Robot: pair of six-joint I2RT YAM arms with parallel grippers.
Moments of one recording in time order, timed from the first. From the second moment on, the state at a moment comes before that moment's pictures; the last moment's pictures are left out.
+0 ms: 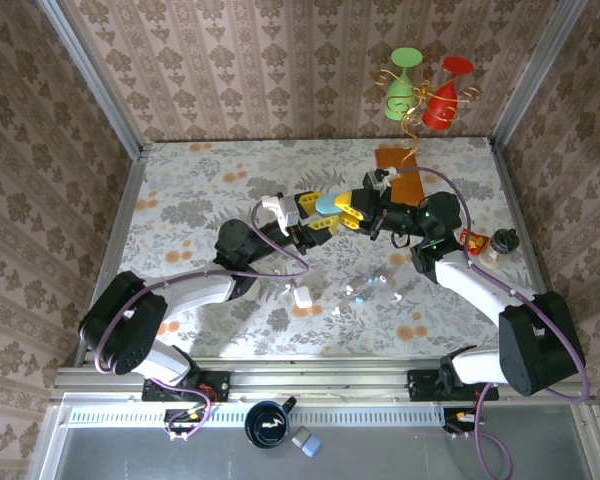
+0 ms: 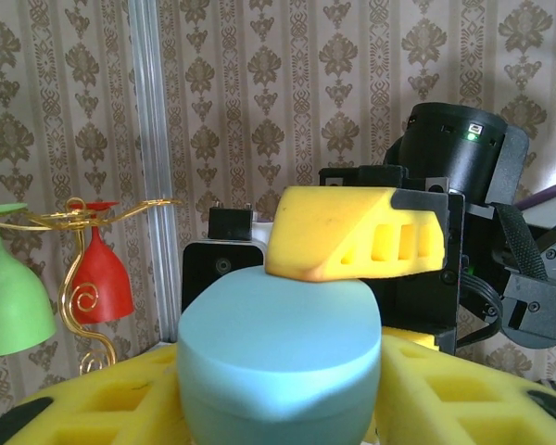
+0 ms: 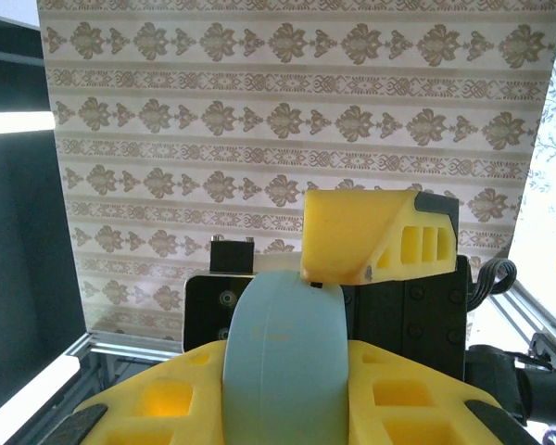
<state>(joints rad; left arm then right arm) -0.76 1.48 0.71 1.17 0.54 -0.15 0.31 1.33 0.74 0.94 -1.01 1.81</state>
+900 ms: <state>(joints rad) -0.77 1.51 0.71 1.18 0.56 -0.16 0.30 1.33 0.74 0.94 -1.03 1.80</state>
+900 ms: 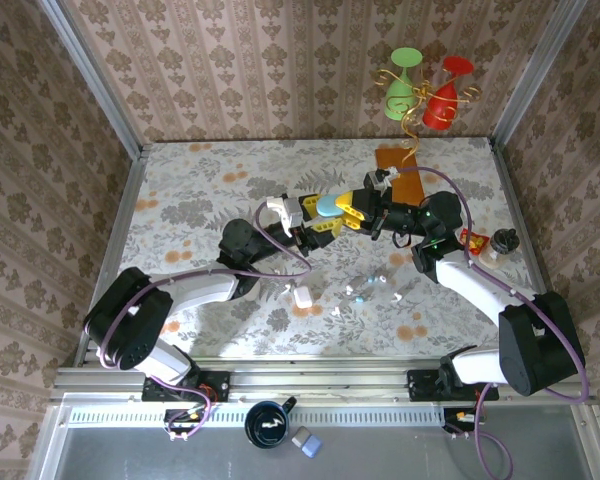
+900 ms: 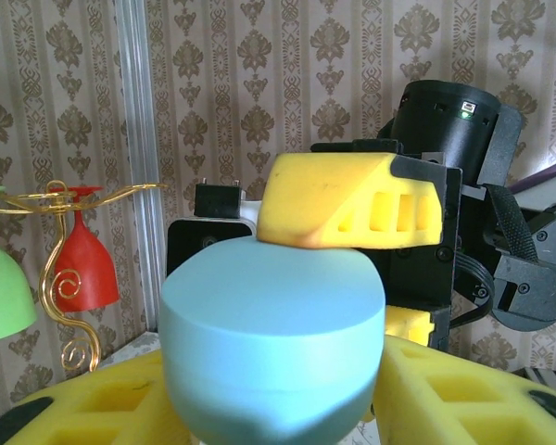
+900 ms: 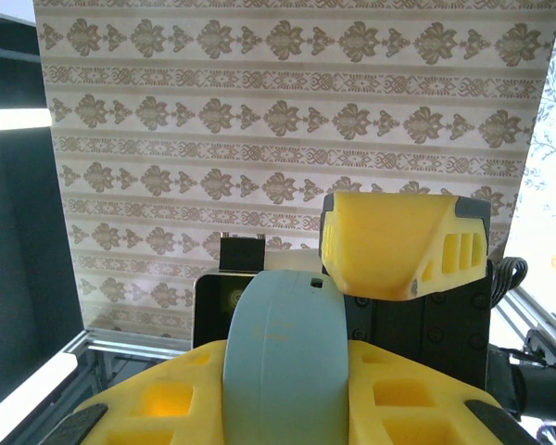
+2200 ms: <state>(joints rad) -0.77 1.50 0.71 1.17 0.55 -0.16 0.30 1.33 0.74 0.90 -1.03 1.75</state>
